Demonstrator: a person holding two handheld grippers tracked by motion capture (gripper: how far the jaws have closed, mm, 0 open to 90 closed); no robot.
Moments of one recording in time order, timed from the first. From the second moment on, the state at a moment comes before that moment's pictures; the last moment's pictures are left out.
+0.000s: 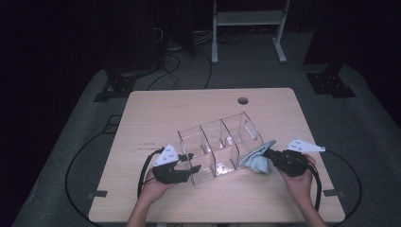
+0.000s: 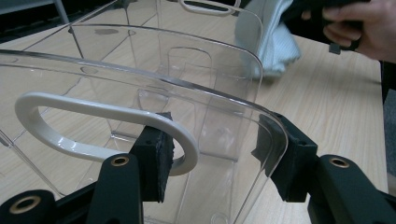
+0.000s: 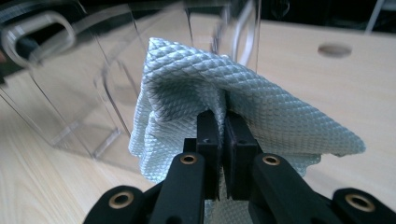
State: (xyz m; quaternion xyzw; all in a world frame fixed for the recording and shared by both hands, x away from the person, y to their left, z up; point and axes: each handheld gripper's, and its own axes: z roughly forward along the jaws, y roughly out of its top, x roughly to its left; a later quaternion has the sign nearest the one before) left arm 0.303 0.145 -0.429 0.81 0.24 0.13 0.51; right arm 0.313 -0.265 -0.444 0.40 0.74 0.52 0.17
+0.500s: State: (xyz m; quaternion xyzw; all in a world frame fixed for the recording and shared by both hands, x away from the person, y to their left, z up) left arm 0.303 0.147 -0.430 0.81 0.24 0.13 0.51; right arm 0.321 -0.260 -0.466 0.41 0.75 0.50 0.16
